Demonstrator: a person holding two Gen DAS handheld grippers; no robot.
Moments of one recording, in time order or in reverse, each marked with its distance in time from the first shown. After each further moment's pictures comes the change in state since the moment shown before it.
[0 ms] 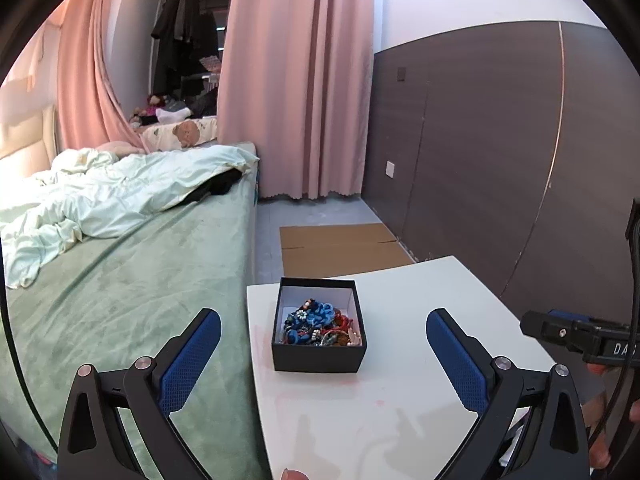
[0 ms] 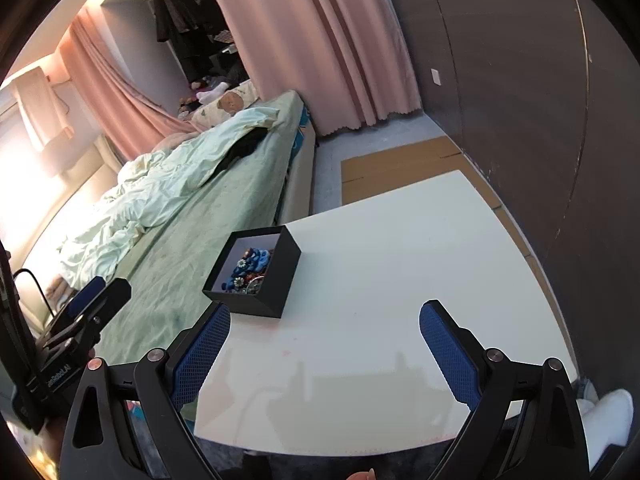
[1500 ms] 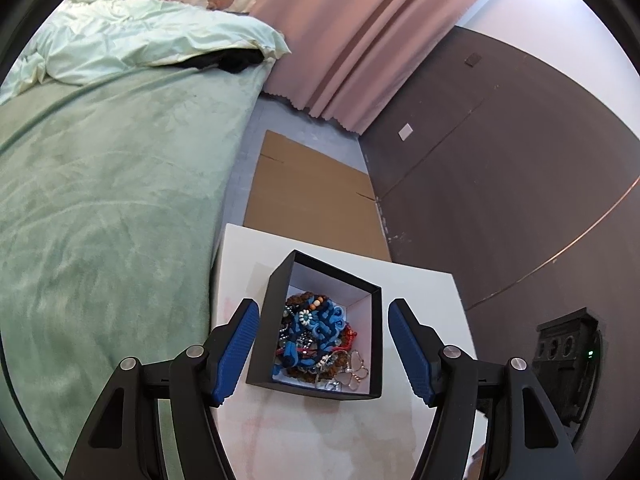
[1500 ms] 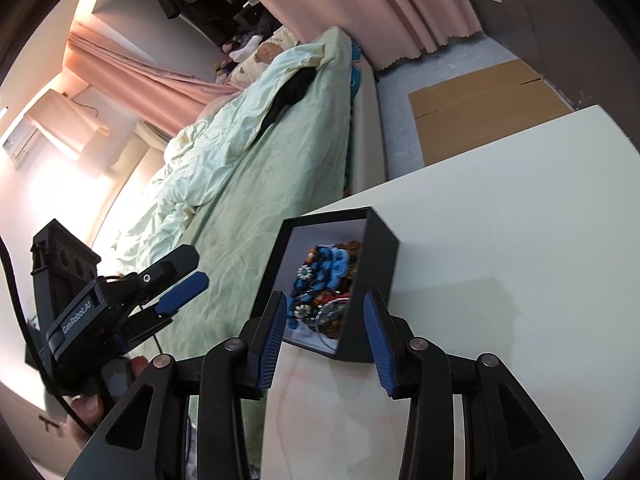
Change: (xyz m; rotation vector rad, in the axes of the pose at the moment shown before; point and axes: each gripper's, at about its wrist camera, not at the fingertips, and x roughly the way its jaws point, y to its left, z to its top) left arm 0.131 0.096 0.023 -0.451 0.322 -0.199; right arm 0.146 0.027 0.032 0.124 0.227 0.286
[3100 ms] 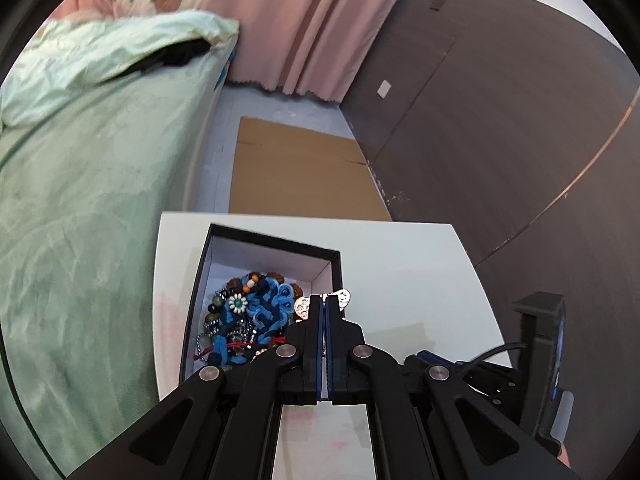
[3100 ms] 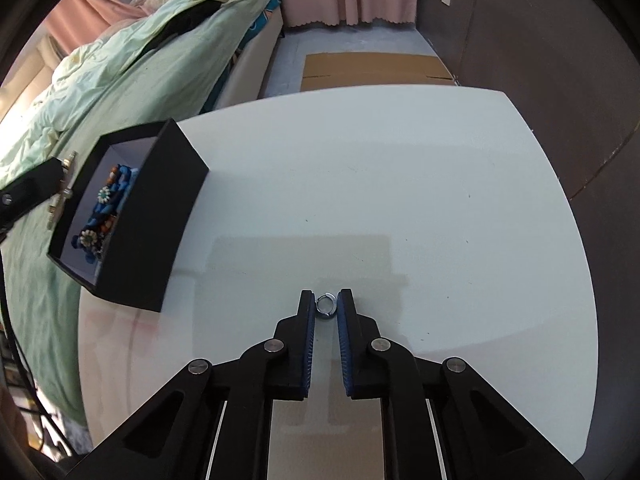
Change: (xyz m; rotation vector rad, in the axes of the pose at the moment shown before) left arm 0.057 -0.058 -0.024 0.157 0.110 0.029; right arm 0.008 -0.056 -0.016 -0.146 0.172 -0.515
